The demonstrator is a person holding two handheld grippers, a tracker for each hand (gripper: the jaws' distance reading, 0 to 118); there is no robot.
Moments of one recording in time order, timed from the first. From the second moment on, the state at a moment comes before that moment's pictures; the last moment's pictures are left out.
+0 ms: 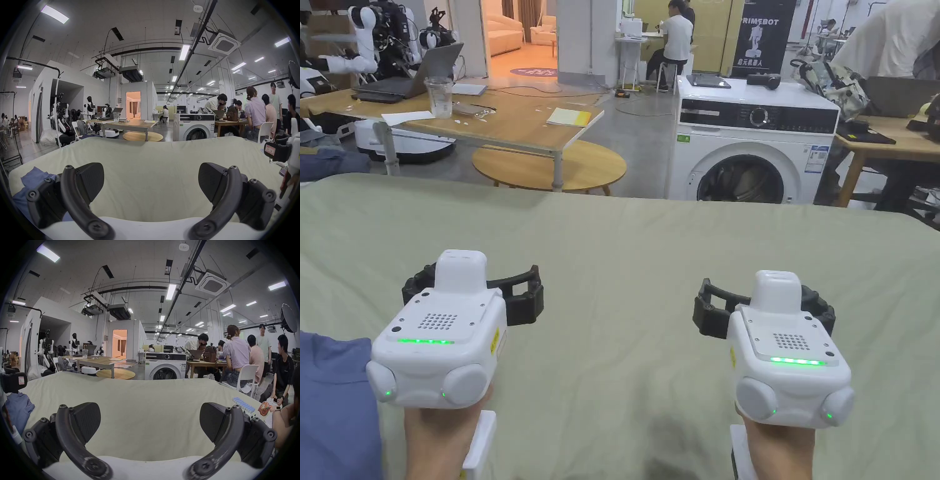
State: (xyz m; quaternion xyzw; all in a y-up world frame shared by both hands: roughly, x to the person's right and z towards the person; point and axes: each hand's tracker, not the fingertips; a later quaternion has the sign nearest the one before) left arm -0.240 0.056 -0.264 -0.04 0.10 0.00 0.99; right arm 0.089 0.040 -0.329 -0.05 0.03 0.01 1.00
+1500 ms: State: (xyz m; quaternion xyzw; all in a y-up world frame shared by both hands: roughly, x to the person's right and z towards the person) left arm -0.274 0.076 -0.237 -0.06 0.14 0.00 0.99; right arm 0.059 0.057 -0.316 -0.04 0.04 0.01 1.00
